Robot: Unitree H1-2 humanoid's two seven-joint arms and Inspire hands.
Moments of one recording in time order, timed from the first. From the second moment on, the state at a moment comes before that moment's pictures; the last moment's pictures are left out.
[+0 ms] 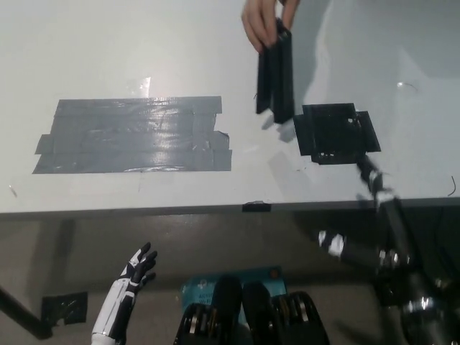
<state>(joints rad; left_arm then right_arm) 0.05 0.13 -0.06 0.09 0.07 -0.15 -0.06 -0.16 -0.05 0.09 -0.33 -0.24 0.18 0.04</state>
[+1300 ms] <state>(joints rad) 0.03 0.14 -0.06 0.08 0.09 -0.15 -0.07 -0.81 0.00 0.04 0.48 -0.25 0.31 -0.06</state>
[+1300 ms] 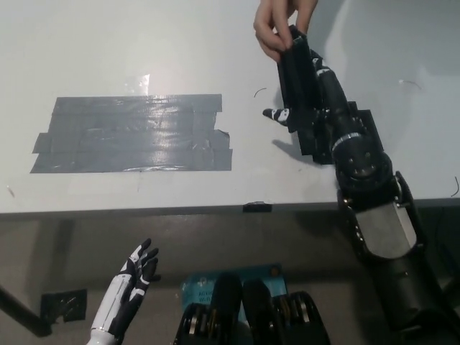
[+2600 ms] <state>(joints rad) 0.01 0.14 -0.06 0.08 0.10 -0.13 -0.07 -0.77 -0.09 0.26 0.50 -0.30 0.32 0.00</state>
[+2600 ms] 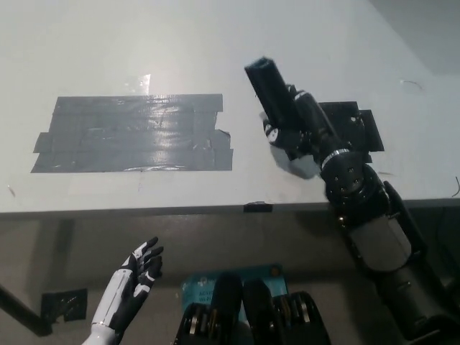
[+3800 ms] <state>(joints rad) -0.02 0.14 -0.06 0.08 0.11 -0.11 -0.07 -0.84 -0.28 0.38 0.52 -0.31 0.29 0.38</state>
